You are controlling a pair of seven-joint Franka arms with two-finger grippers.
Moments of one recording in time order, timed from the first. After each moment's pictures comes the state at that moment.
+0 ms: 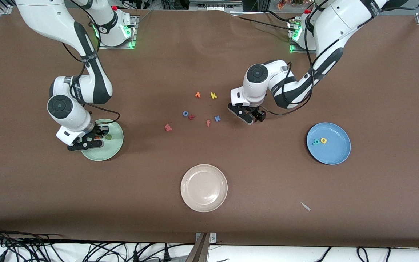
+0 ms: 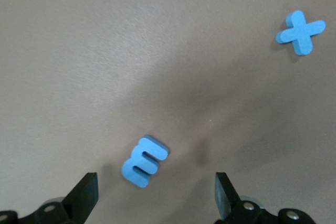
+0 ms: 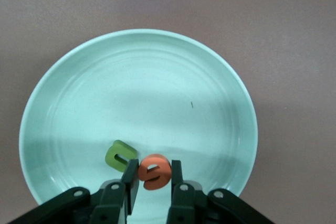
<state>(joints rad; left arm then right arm) 0.08 0.65 -0.73 -2.09 0.72 2.43 -0.46 0.40 0.45 -0.30 -2.07 -0.04 2.46 -0.05</state>
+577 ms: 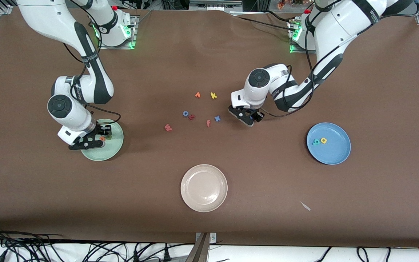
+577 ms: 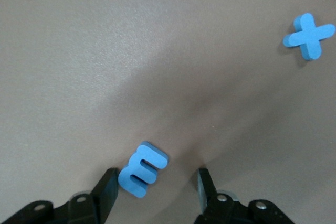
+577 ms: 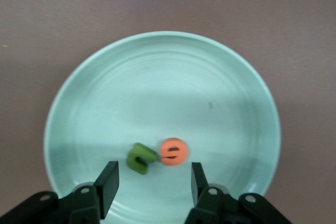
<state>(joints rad) 0.10 0.68 -0.73 -2.08 0.72 2.44 -0.46 0.40 0.45 -0.28 -2.07 0.04 2.47 -0.05</state>
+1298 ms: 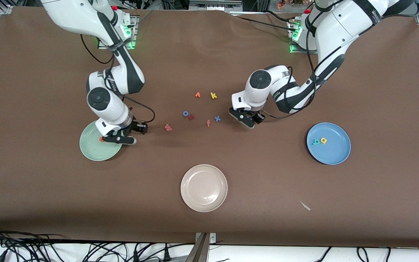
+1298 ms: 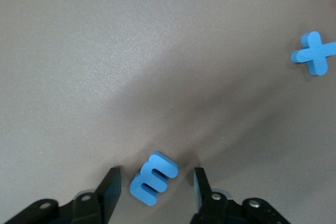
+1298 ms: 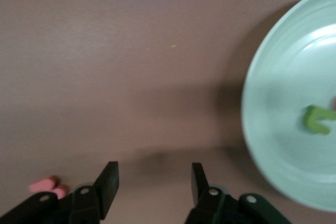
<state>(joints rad) 0.10 0.68 -0.73 -2.06 0.72 2.44 -0.46 0.46 0.44 -0.08 -2.03 0.07 2.47 0.48</state>
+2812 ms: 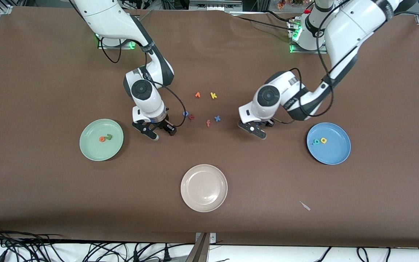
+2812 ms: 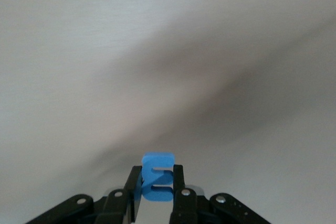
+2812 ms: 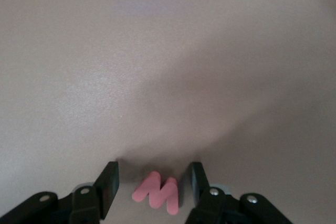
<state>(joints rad) 0.16 0.67 -0.74 -1.83 0.47 2.05 -0.28 0.63 0.57 -0.08 -2.01 0.07 2.68 1.11</state>
